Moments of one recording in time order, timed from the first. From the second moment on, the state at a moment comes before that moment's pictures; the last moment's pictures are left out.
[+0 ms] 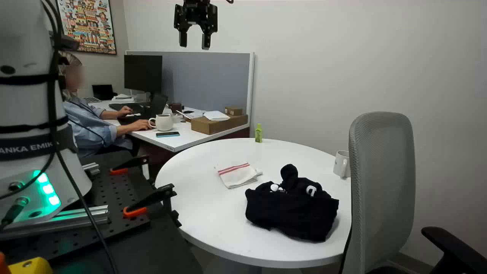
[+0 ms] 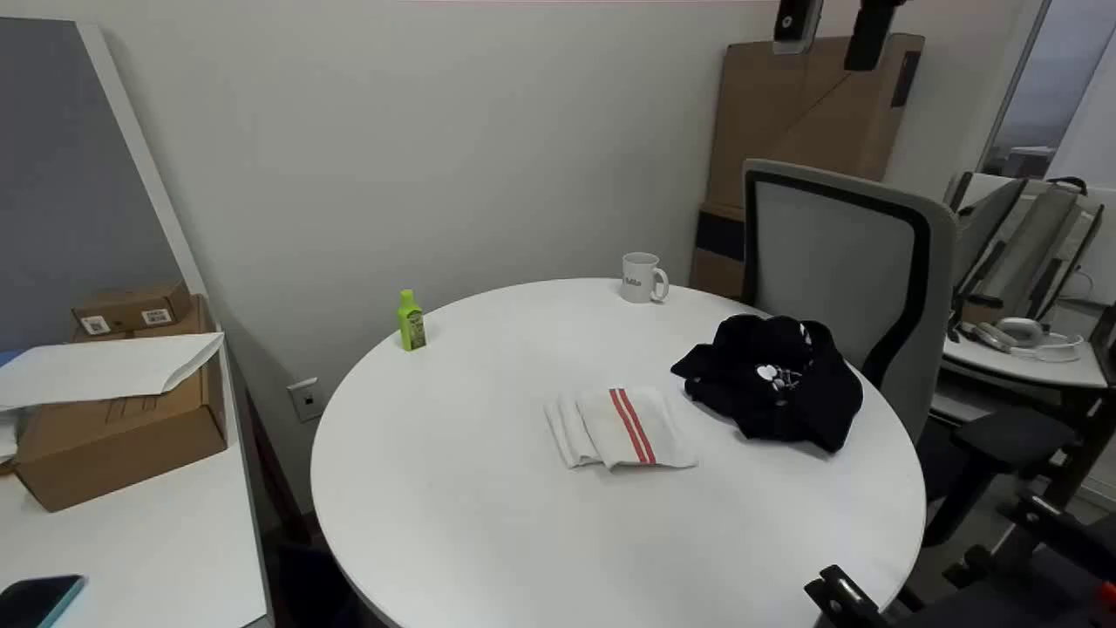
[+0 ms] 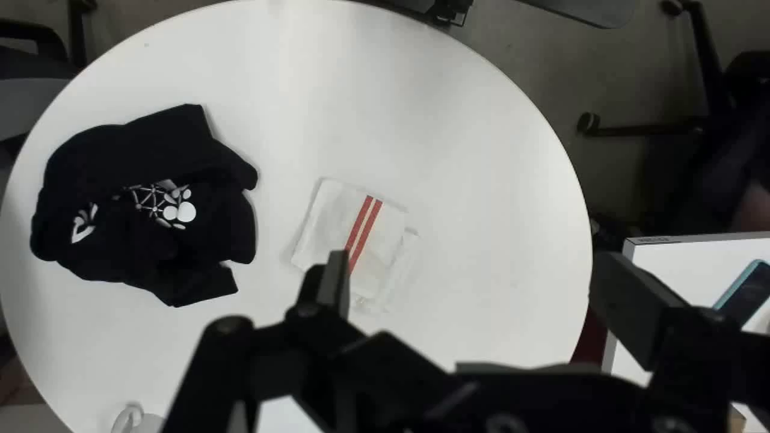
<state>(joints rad) 0.11 -0.61 -0.02 -2.54 0.05 1.92 -0.19</state>
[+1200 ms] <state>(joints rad) -0.07 -0.35 -0.03 -2.50 0.05 2.47 0.15</state>
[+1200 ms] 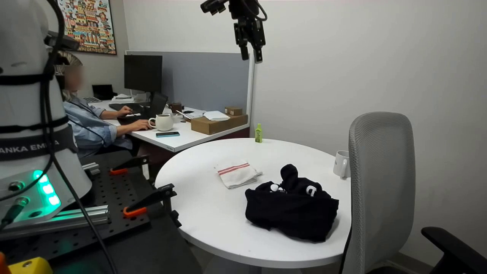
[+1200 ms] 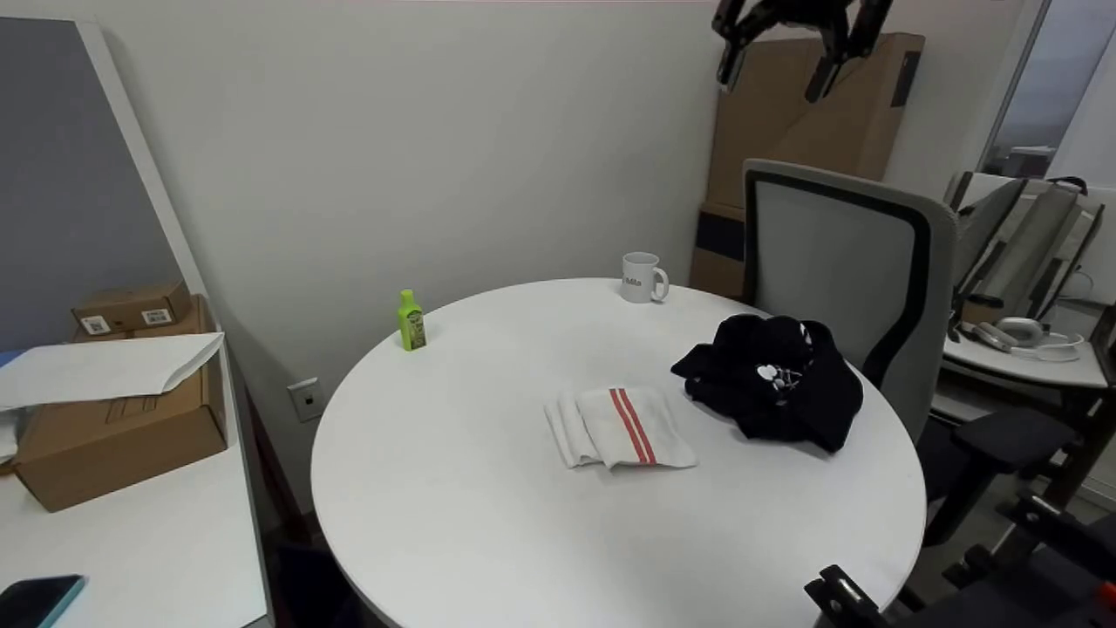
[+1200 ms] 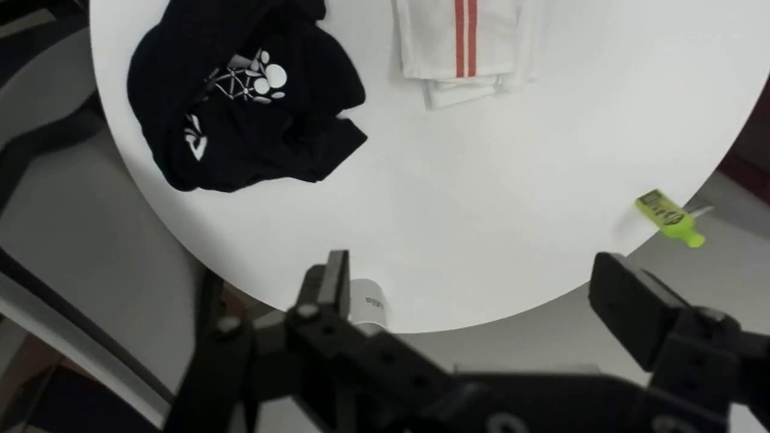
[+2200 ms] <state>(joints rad) -0.36 -0.14 -0.10 -2.74 -0.05 2.88 0.47</state>
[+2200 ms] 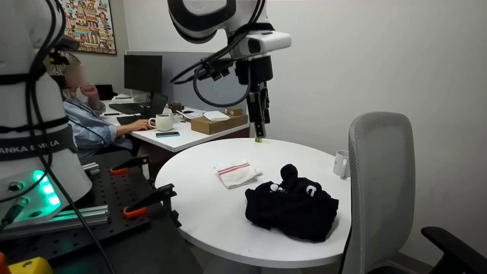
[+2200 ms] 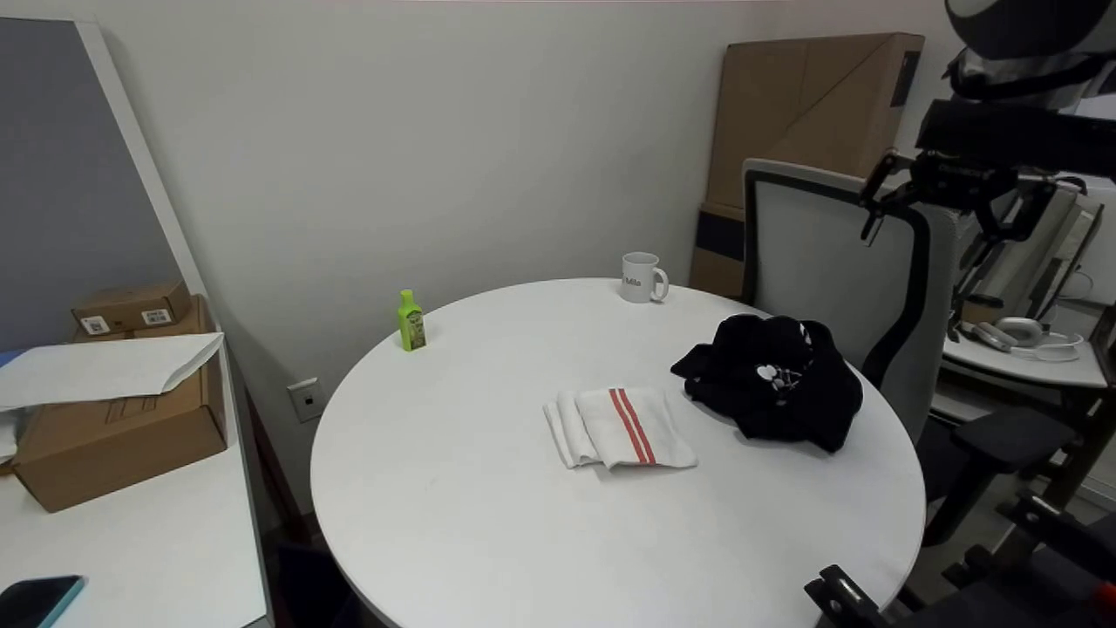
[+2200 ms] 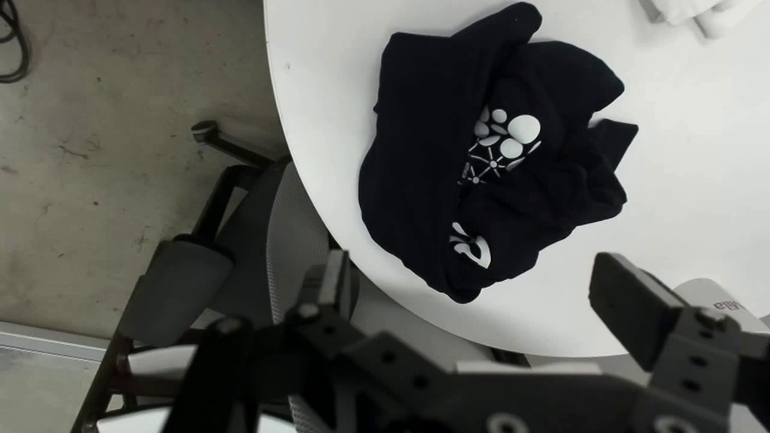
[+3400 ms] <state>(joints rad) -0.12 0.27 -0.28 -2.47 -0.40 2.92 0.81</state>
